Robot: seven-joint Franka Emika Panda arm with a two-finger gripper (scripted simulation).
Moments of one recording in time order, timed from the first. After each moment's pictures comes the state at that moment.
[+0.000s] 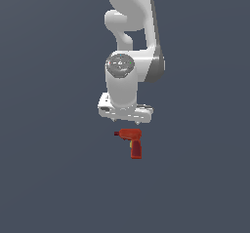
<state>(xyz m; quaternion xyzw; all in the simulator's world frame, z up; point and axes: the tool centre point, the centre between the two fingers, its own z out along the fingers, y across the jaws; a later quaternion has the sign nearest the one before) 0.009 0.003 0.149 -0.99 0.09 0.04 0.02</state>
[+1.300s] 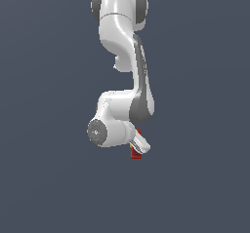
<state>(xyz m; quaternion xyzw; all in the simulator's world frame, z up) 0.021 0.054 0.073 -0.85 0.42 0.31 0.12</state>
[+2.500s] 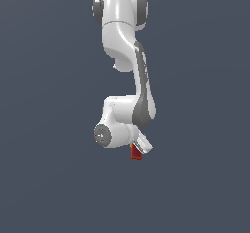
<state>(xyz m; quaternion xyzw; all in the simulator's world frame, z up) 0.008 0.073 0.050 -0.82 0.44 0.33 0.12</state>
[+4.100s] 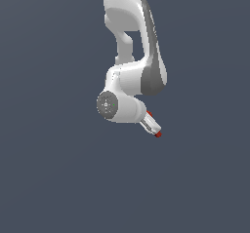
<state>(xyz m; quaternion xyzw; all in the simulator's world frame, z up) -0.031 0.094 0.144 -0.82 0.44 0.33 0.12</state>
